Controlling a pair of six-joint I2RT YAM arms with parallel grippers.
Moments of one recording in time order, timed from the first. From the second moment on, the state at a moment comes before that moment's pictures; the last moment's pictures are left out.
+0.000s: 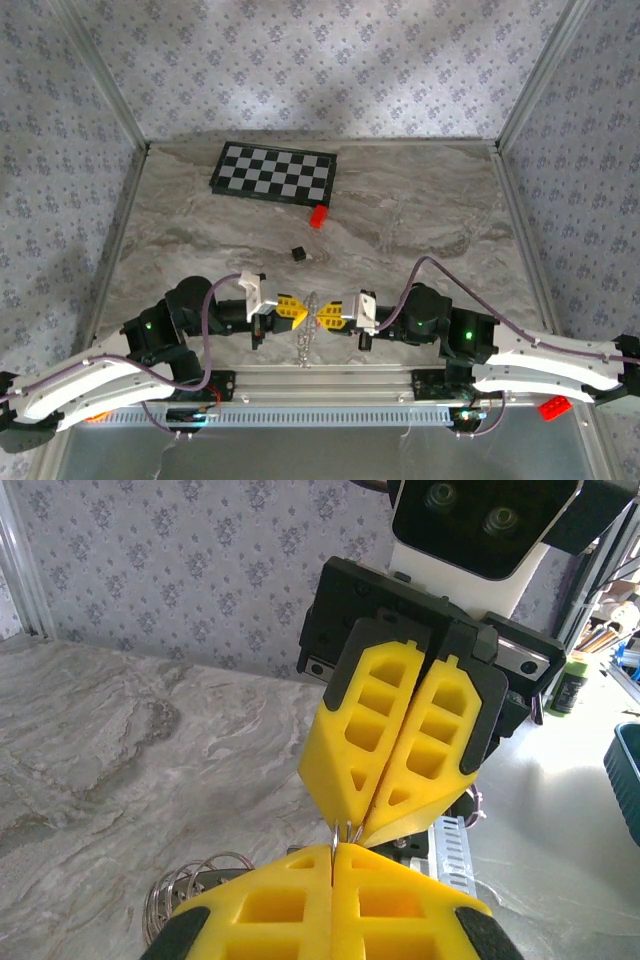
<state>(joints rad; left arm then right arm) -1.13 0.56 0.63 -0.19 0.32 -0.09 1.30 0.71 0.61 -0.01 -0.10 -0.23</state>
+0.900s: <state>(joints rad) -1.13 0.52 0.62 -0.13 0.30 -0.06 1.30 0.62 0.60 -0.04 -0.09 -0.13</state>
